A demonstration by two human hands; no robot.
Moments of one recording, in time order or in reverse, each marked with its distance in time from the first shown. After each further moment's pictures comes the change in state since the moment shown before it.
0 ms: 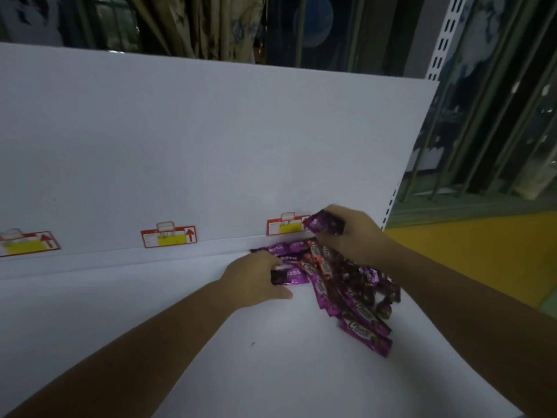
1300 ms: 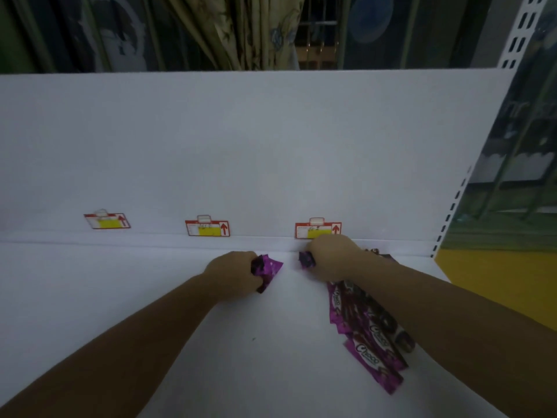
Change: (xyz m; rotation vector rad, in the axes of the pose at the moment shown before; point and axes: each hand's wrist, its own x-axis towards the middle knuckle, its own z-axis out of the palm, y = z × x) left_hand -0.023 -0.029 -0.019 0.235 0.035 -0.462; right_hand 0.055 0.009 0.068 -0.629 -0.480 -0.268
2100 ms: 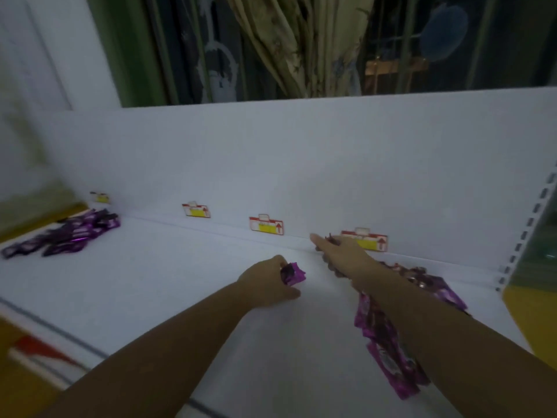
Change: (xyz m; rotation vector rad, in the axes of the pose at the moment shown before) left_hand -0.073 0.023 -0.007 -0.216 0.116 -0.256; right_hand -0.007 -0.046 -0.009 1.357 0.077 0.147
